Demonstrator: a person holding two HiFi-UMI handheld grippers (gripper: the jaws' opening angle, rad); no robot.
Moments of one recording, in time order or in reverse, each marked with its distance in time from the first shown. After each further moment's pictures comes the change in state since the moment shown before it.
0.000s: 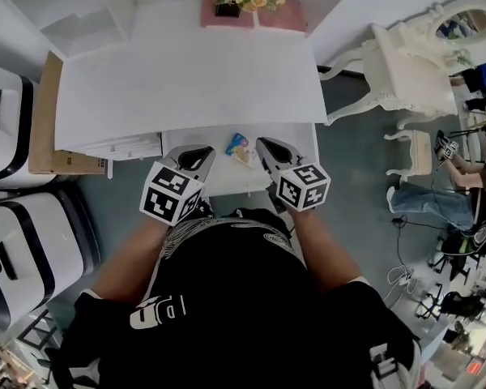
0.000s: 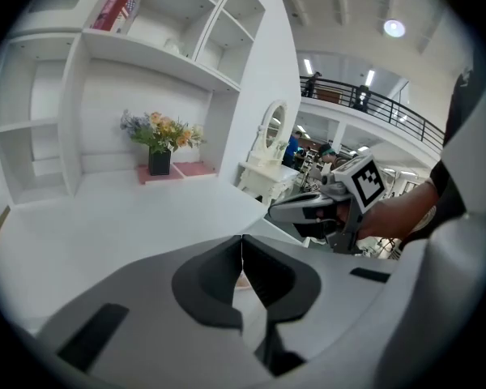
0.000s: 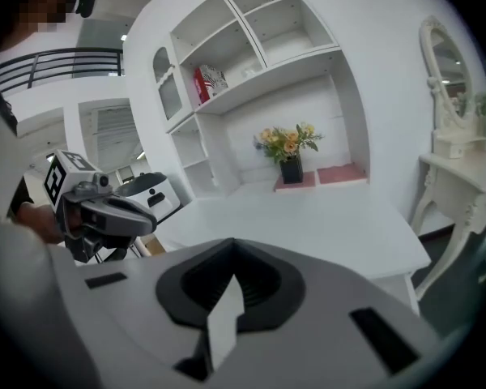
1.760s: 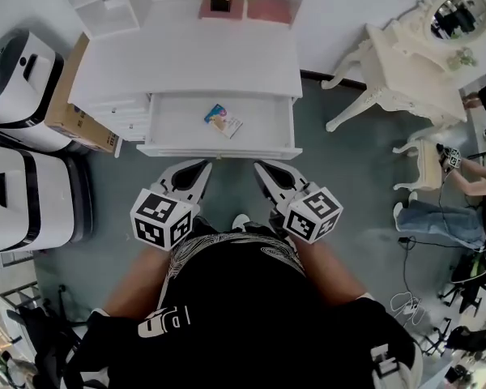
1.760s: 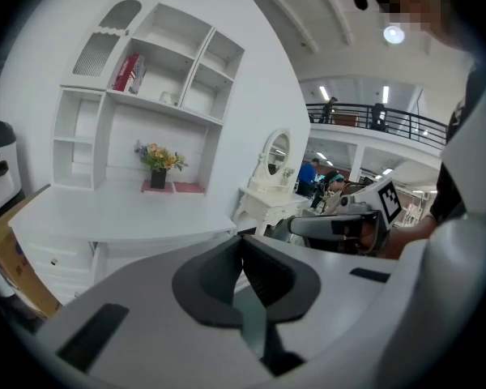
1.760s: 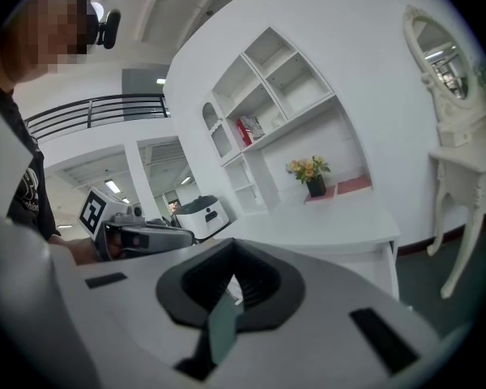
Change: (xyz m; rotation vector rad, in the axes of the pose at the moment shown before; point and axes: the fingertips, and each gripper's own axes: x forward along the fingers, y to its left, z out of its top) left arm -0.048 -0.253 -0.032 -0.102 -0.240 0.182; right arm -0.264 0.044 -0.061 -0.007 -0.170 0.306
